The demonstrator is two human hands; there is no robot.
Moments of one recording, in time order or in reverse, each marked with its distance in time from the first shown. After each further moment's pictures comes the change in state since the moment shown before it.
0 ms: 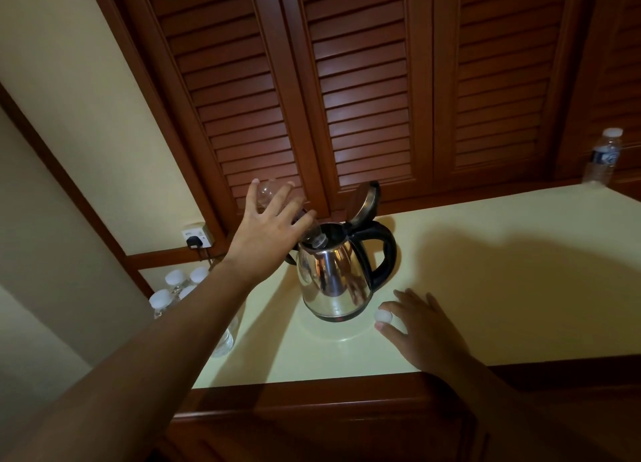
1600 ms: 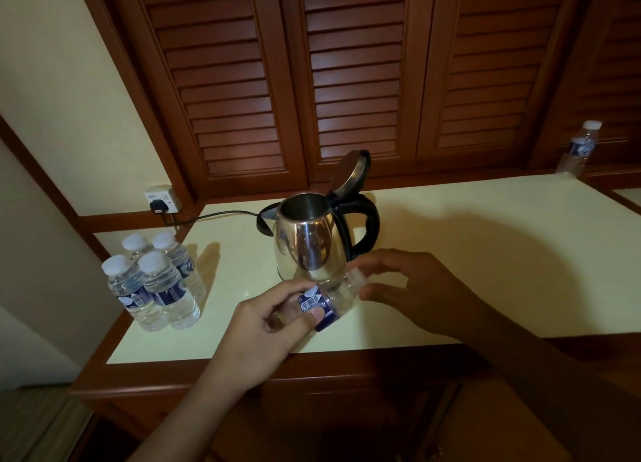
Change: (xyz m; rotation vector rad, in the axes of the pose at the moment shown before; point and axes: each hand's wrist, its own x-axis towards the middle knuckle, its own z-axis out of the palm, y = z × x) left_hand -0.123 0.109 -0.007 -1.714 -0.055 -0.500; right_hand -0.017 -0.058 -0.115 0.466 -0.071 -0.161
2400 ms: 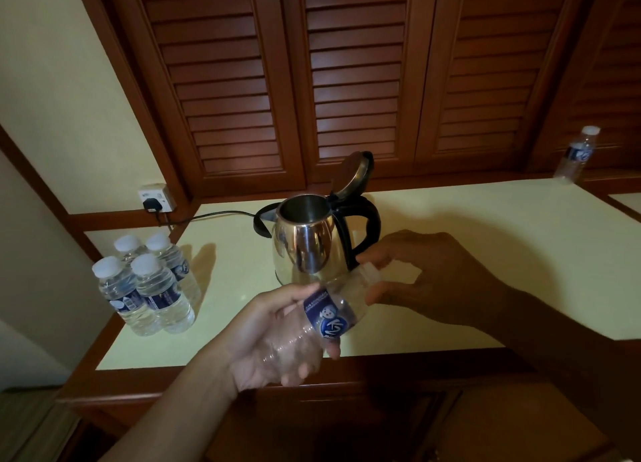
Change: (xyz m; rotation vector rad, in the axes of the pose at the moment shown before) left_hand 0.031 0.011 -0.009 -1.084 -0.860 -0.550; right_hand 0.005 -0.029 -0.027 -0.239 0.065 -0.305
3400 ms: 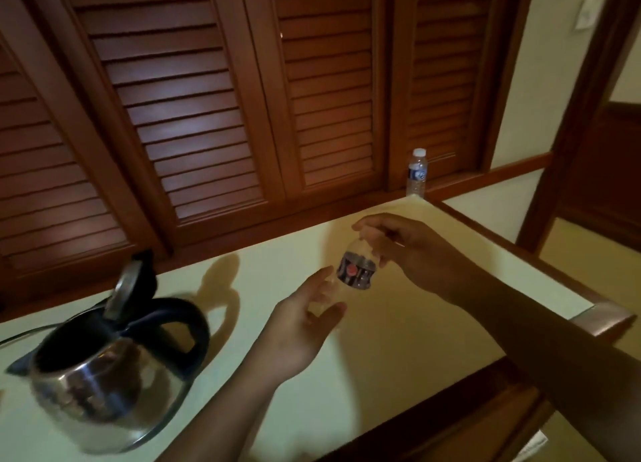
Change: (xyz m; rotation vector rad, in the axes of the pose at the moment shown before) left_hand 0.286 0.008 0.064 1.223 0.481 0.432; right_hand -0.065 0.188 -0.150 0.252 0.290 0.559
